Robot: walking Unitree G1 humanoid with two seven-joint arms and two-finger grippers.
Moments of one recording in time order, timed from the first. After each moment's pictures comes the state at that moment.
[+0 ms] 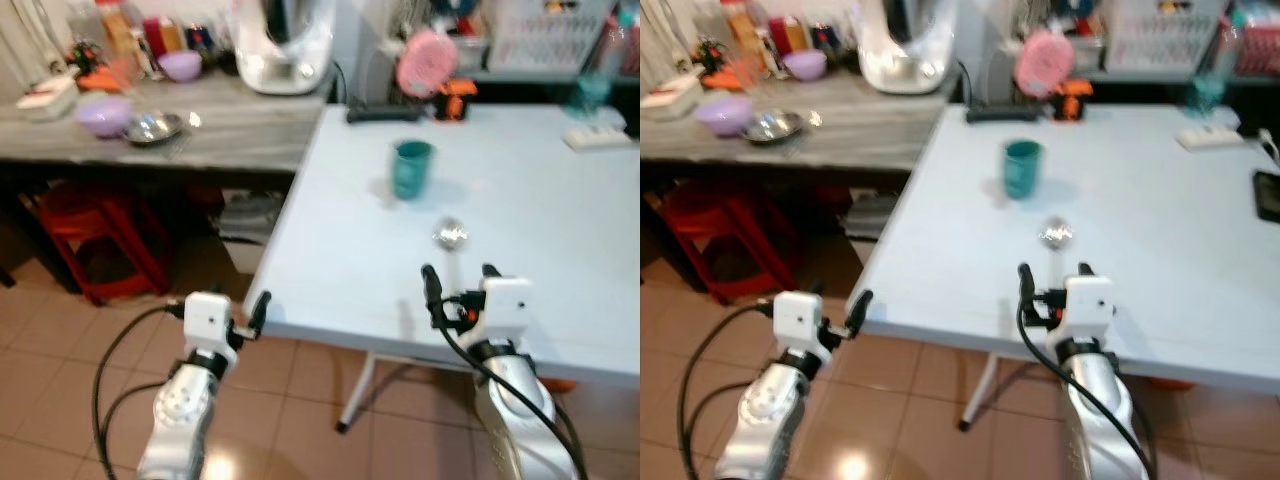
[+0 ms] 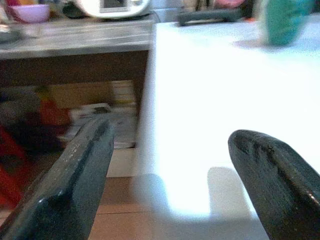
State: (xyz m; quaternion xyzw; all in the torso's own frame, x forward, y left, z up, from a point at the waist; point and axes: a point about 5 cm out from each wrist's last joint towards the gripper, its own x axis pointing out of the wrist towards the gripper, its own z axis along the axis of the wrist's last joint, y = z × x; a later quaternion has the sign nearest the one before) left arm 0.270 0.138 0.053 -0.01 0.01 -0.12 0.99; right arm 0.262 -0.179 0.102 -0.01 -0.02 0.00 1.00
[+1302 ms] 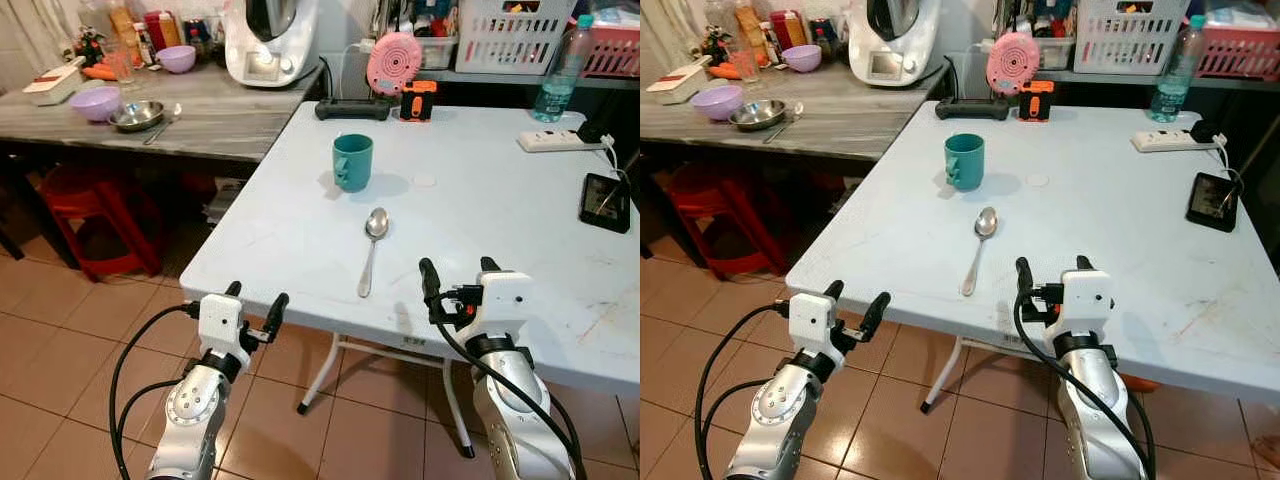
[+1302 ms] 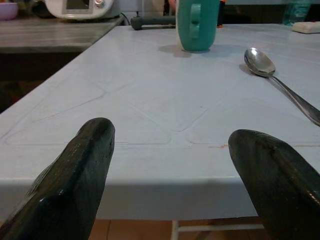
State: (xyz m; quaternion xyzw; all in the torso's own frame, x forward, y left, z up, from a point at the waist) left arm 0.270 0.136 0.053 -0.02 0.00 -0.15 0.99; right arm 0.268 -0.169 0.110 -0.01 -0.04 0.02 1.00
